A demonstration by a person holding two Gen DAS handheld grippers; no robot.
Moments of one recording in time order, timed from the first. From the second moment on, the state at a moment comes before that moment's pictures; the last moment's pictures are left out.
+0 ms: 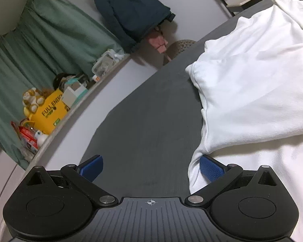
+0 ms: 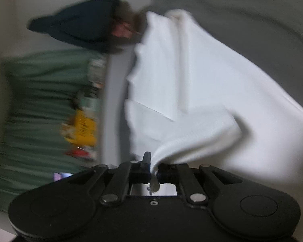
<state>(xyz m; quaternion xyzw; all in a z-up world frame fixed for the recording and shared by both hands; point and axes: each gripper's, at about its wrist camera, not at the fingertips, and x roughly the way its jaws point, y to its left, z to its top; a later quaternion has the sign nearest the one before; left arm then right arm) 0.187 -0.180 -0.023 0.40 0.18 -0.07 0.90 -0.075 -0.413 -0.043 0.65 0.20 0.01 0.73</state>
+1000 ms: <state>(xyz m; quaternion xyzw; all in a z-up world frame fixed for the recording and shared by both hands) 0.151 -0.130 0.020 0.17 0.23 -0.03 0.96 -0.154 -0.387 -0.035 0.52 0.29 -0.08 0.80</state>
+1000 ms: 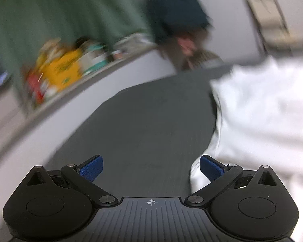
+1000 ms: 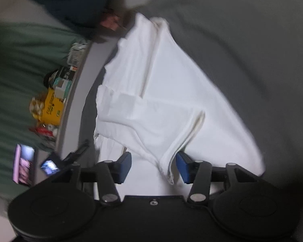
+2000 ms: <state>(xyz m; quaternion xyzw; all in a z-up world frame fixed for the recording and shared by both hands) 0.076 -0.134 -0.001 -0.12 0.32 -0.31 0.88 -0.048 -0.386 -0.012 0.11 0.44 -0.07 0.89</state>
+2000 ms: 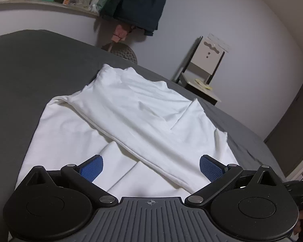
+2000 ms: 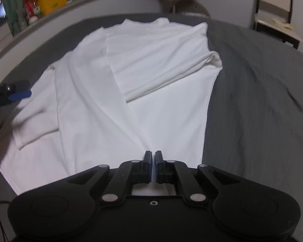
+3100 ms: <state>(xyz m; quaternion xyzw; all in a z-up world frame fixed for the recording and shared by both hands) 0.158 -0.085 -0.046 -0.32 0.28 -0.29 0.86 0.361 -0.366 0.007 0.20 0.40 0.10 0.89</state>
